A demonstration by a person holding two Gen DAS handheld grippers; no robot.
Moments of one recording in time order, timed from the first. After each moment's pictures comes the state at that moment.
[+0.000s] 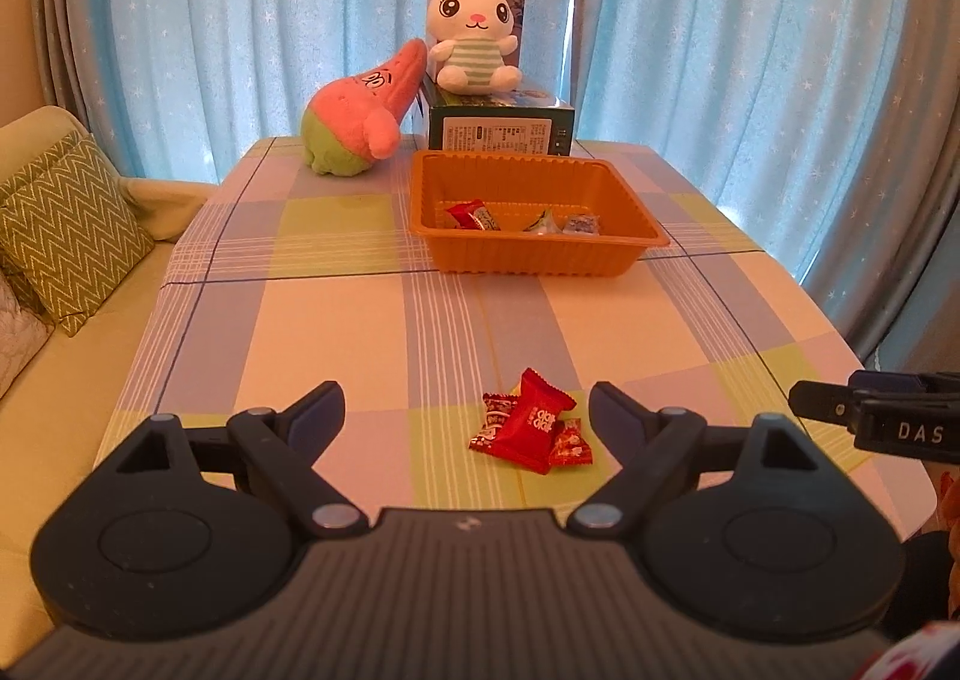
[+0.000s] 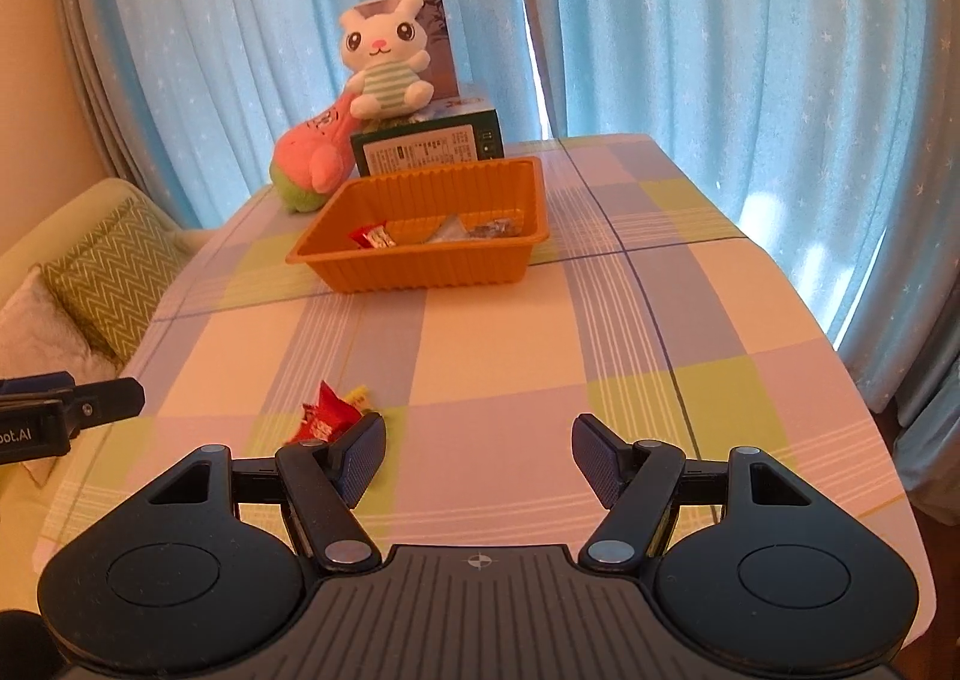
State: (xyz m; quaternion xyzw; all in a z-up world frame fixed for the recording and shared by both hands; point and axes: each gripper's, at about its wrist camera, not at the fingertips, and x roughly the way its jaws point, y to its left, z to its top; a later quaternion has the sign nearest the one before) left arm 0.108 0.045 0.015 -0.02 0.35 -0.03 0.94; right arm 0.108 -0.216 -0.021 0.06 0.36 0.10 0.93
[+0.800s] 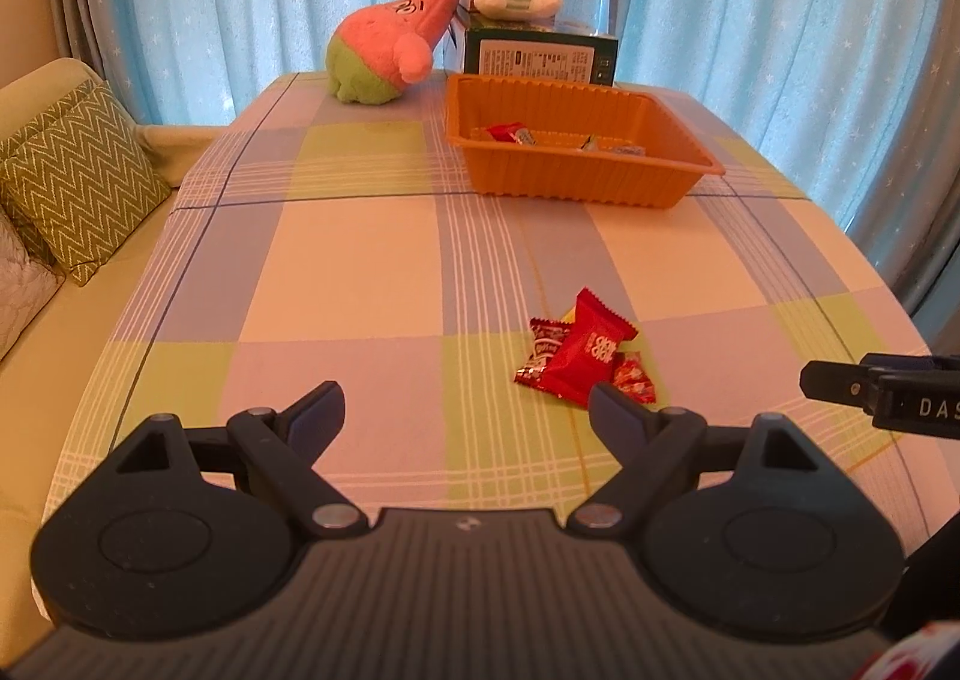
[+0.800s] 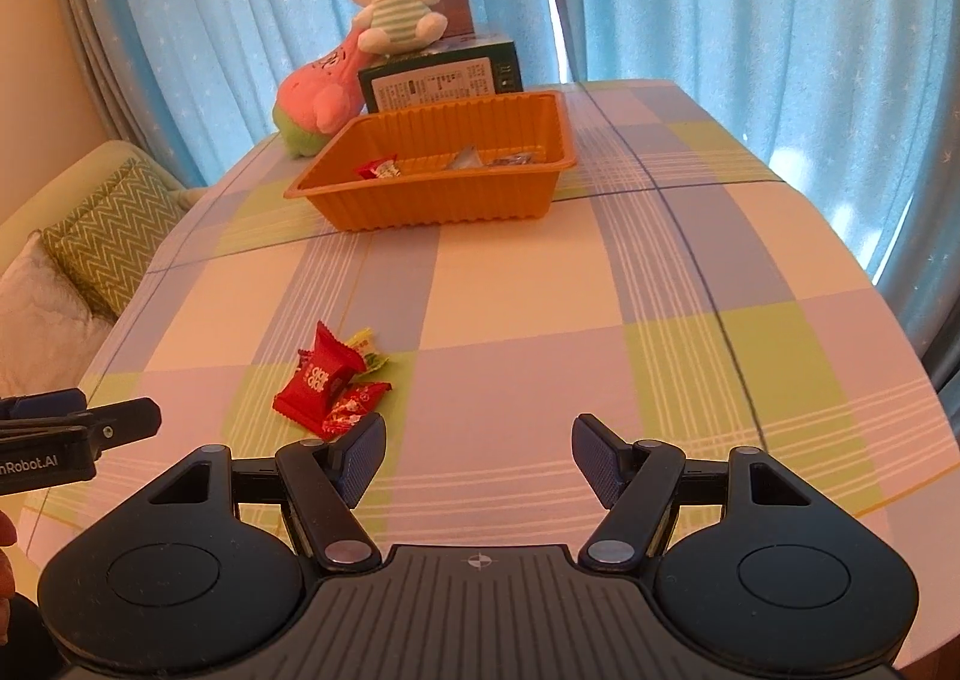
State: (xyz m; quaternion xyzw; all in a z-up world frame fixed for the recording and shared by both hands) left arm 0.121 0.058 -0.044 -0.02 0.39 -0.01 0.92; right arm 0.130 -0.197 -0.072 0.06 0.40 0.12 0.91
